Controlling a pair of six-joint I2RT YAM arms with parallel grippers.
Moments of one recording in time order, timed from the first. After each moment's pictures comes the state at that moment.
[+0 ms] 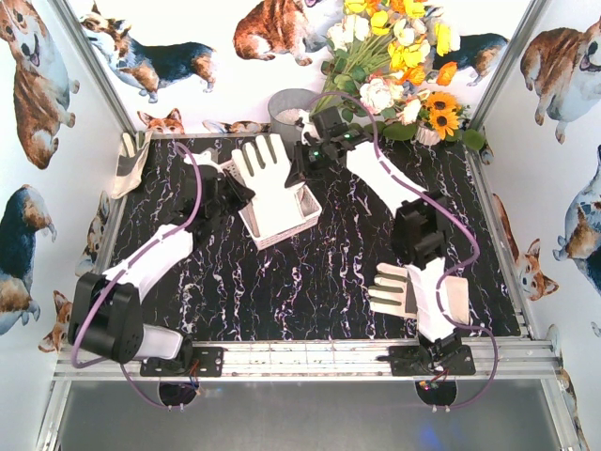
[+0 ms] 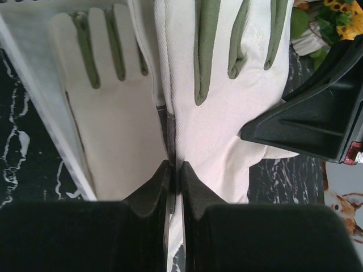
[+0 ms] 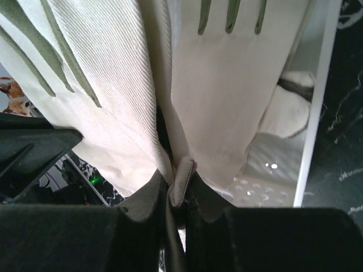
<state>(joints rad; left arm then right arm) -0.31 1.36 0.87 0.06 0.08 -0.74 0.47 2.18 2.09 -0.78 -0.54 0.37</state>
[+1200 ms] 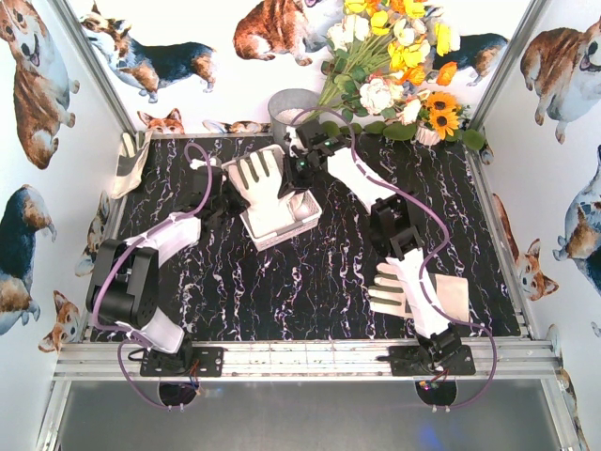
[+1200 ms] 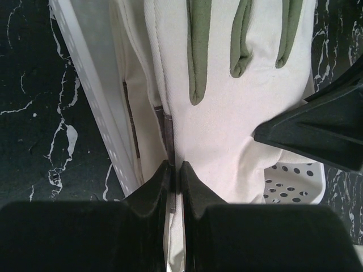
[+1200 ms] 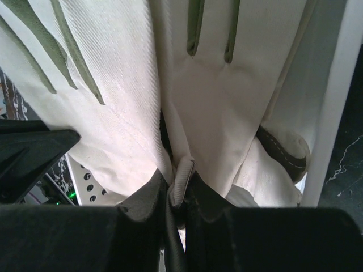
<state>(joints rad) -0.23 1.58 0.91 0.04 0.09 -0.69 0.50 2.47 2.33 -0.84 -0.52 0.37</state>
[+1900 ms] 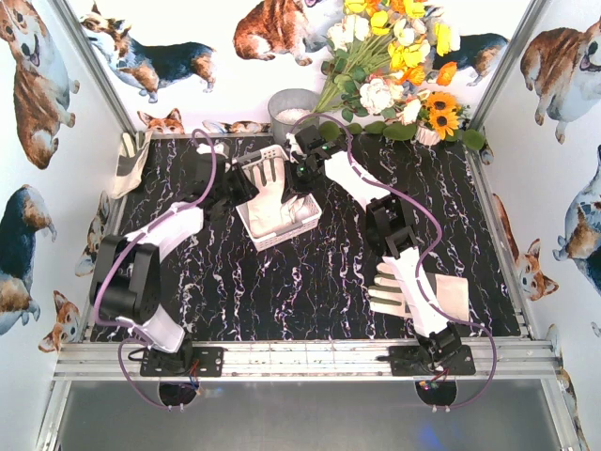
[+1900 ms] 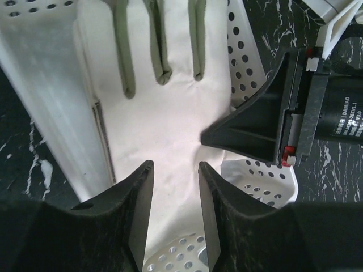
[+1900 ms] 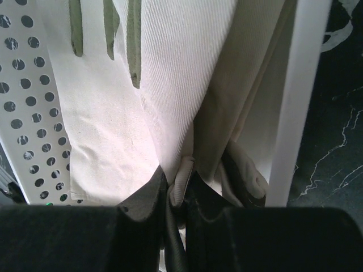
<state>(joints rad) -0.25 1.61 1.03 0.00 0.12 -0.61 0.50 2.54 2.36 -0.85 -0.47 0.34</state>
